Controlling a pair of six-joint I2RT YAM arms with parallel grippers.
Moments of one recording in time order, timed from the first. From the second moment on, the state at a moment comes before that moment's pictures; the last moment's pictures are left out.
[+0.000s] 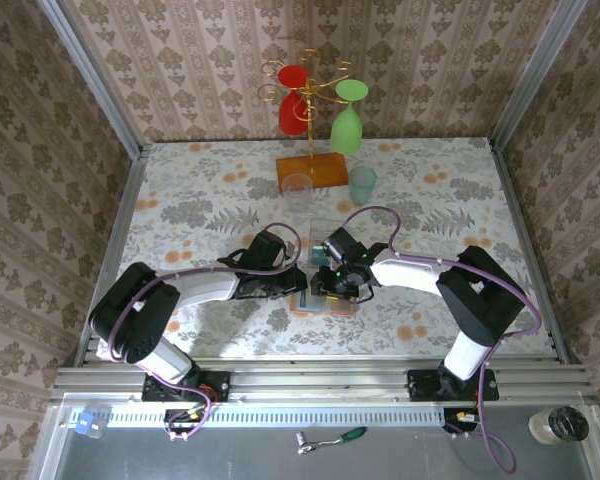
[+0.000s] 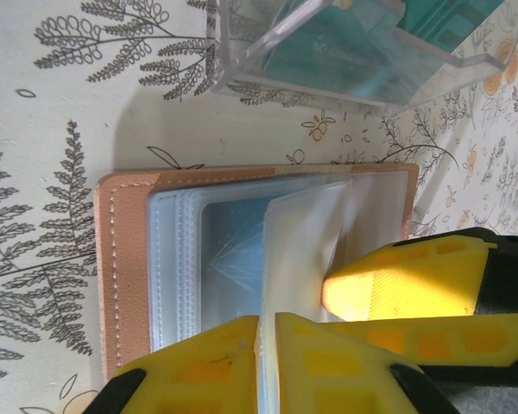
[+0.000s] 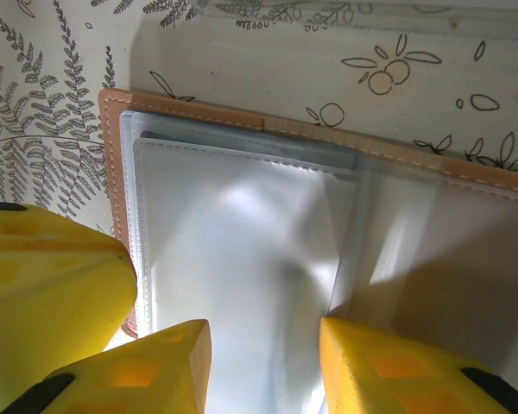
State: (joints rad) left arm -0.74 1.55 0.69 -0.04 0.42 -0.87; right arm 0.72 1.70 0.92 -0.35 -0.29 0.80
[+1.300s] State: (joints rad) left arm -0.75 1.54 0.69 -0.05 0.41 -0.89; right arm 0.72 1.62 0.90 -0.33 -0.30 0.80
